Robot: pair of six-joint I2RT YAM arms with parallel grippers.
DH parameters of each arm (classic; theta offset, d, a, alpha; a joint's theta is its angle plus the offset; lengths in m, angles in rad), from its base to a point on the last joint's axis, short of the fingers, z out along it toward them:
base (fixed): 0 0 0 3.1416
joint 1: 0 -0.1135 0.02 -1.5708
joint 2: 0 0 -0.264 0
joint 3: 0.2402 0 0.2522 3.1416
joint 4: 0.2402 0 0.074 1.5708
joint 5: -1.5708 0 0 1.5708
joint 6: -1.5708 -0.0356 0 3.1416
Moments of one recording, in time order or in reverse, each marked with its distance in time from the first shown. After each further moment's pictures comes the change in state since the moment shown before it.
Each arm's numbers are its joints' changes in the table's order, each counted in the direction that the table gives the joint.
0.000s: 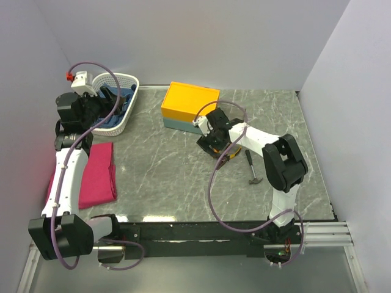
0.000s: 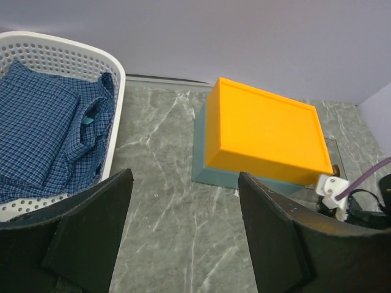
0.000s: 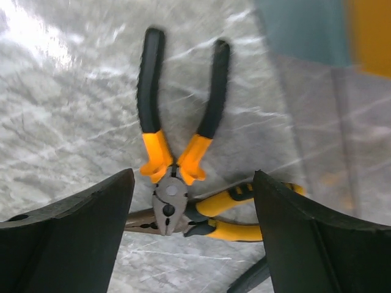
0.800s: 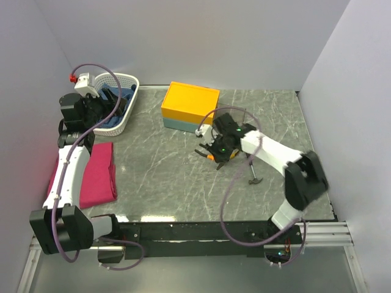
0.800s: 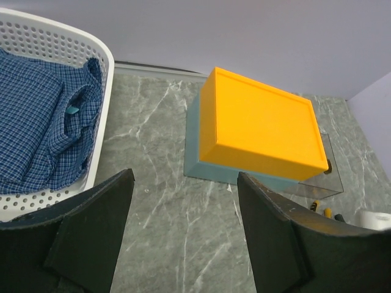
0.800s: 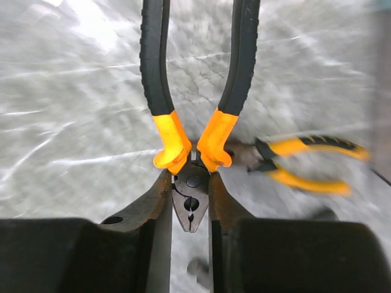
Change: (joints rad) left arm -0.006 -0.042 -0.031 -0.044 -0.044 0.041; right arm -0.025 0.211 -0.133 0.148 0.177 0.082
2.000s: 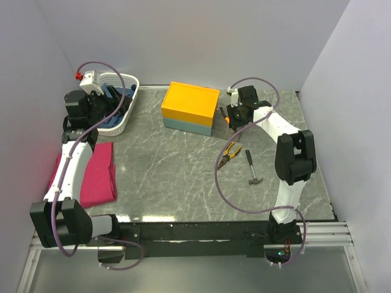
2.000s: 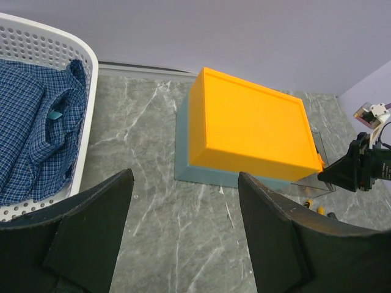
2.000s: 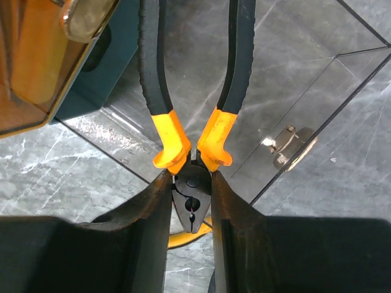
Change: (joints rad) left arm 0.038 -0.053 0.021 -0.033 -0.003 0.014; right arm 0.326 -0.249 0.321 -0.155 -0.062 -0.367
